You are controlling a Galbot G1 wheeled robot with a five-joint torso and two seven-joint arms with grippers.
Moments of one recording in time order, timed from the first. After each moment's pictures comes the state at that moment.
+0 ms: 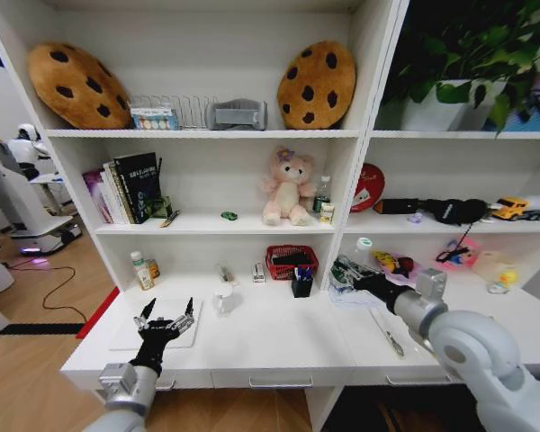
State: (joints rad) left arm 1.71 -1.31 -0.60 -2.39 -0.28 0.19 -0.14; right arm -1.33 0.84 0.77 2.35 0.94 -0.71 0.14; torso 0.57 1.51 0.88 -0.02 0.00
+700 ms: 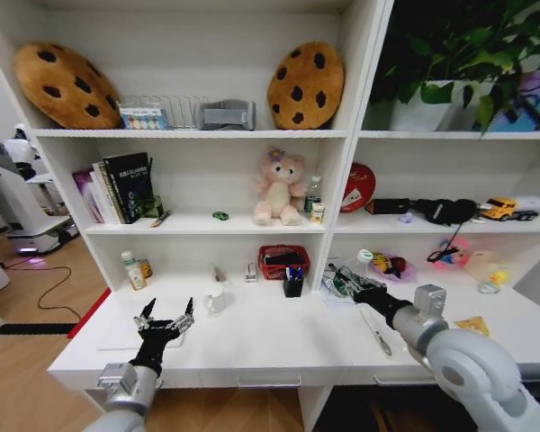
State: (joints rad) left arm 1.71 -1.31 -0.60 -2.39 -0.28 0.19 -0.14; right arm -1.39 0.88 0.75 2.38 0.88 -0.69 0.16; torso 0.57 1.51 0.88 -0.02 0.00
